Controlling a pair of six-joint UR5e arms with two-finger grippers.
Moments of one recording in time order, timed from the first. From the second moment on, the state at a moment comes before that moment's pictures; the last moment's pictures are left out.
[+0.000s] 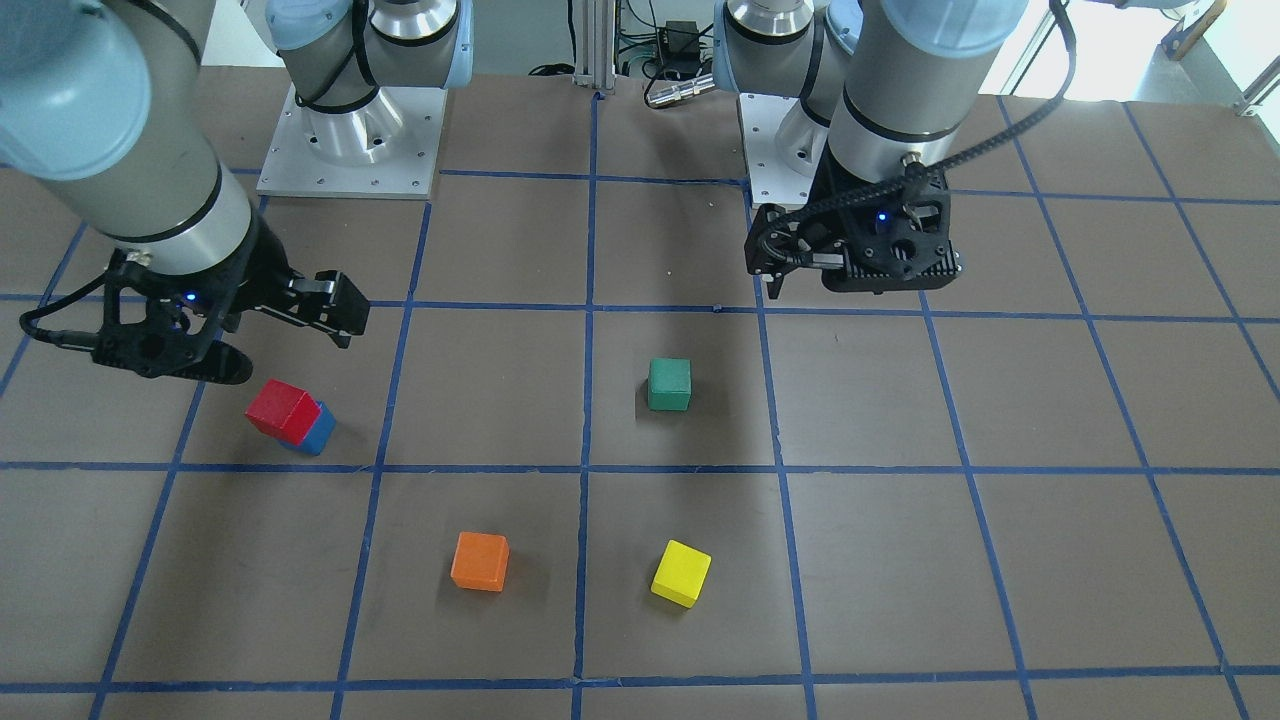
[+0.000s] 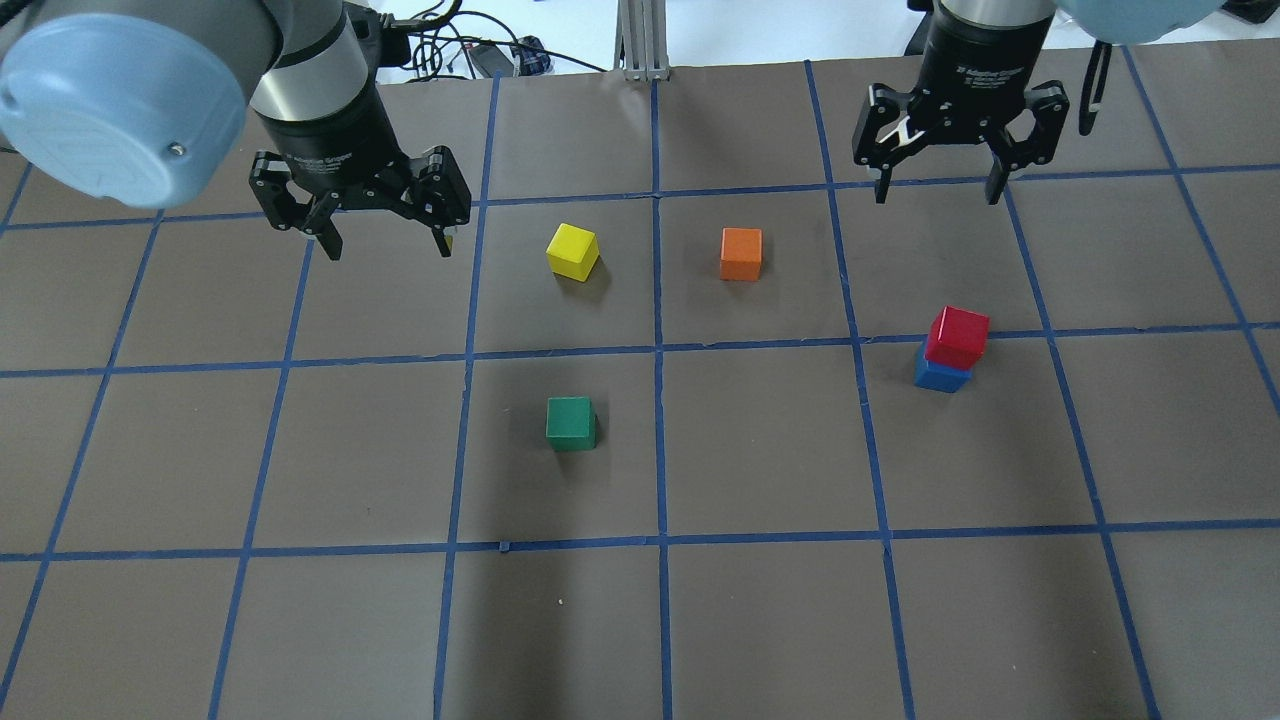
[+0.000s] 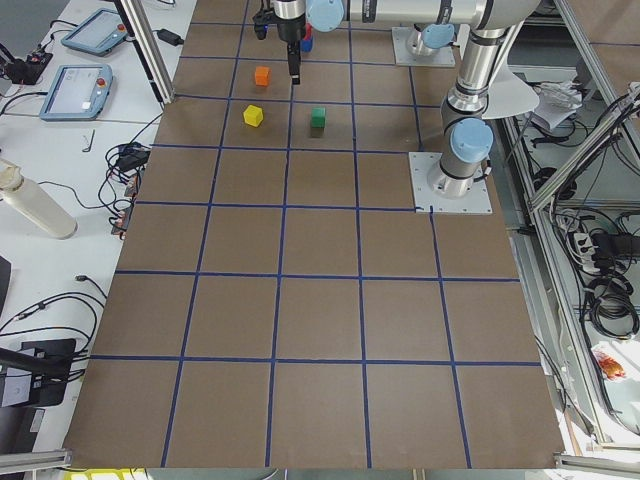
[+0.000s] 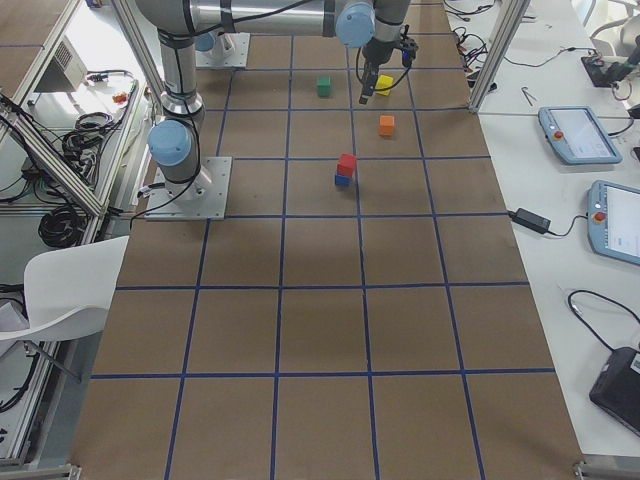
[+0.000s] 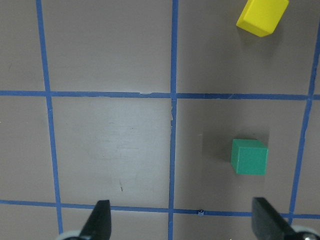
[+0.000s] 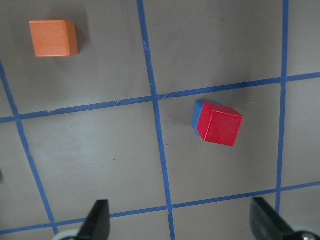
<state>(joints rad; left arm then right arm) -1.68 -1.66 -1.51 -1.61 1.62 -0.13 1.61 -1.34 1.35 -1.42 -1.61 0.14</state>
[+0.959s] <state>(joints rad) -1.63 -1.64 -1.51 -1.66 1.56 0.03 1.65 -1.49 1.48 -1.44 -1.58 0.19</state>
